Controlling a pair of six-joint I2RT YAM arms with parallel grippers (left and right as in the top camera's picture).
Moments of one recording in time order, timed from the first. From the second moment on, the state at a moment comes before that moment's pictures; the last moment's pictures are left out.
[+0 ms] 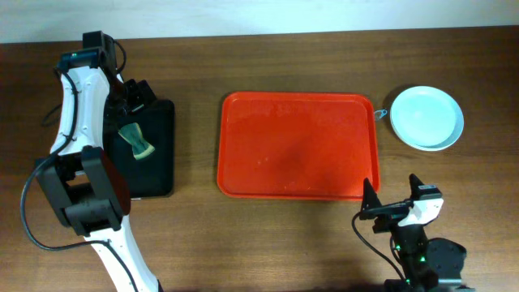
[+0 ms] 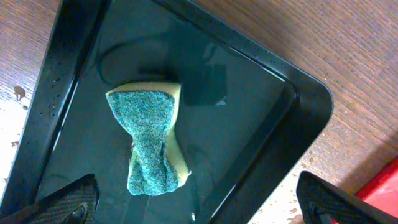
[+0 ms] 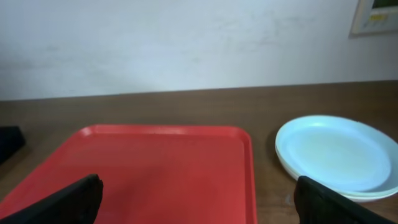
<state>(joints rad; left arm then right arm) 0.16 2.20 2.00 -1.23 0.03 -0.39 -0.06 0.01 0.16 -0.25 -0.17 0.10</state>
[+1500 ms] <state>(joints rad) 0.16 2.20 2.00 -1.23 0.03 -0.39 0.03 0.01 0.01 -0.07 -0.09 0.03</state>
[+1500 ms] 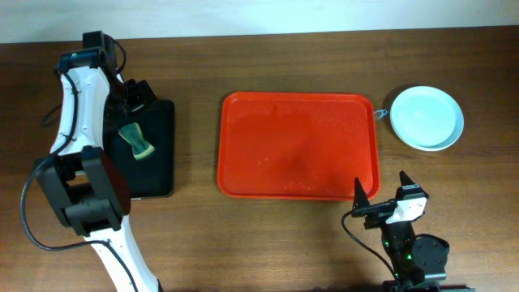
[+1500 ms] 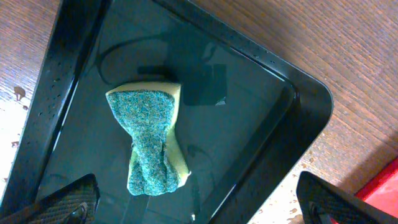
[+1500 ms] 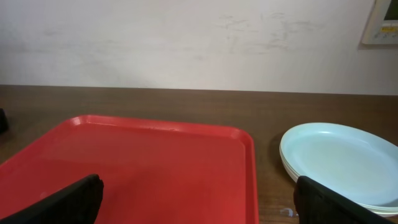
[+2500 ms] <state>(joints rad) -0.03 1.47 1.76 -1.06 -0.16 -0.38 0.03 0.01 0.01 -0.07 -0.09 0.03</state>
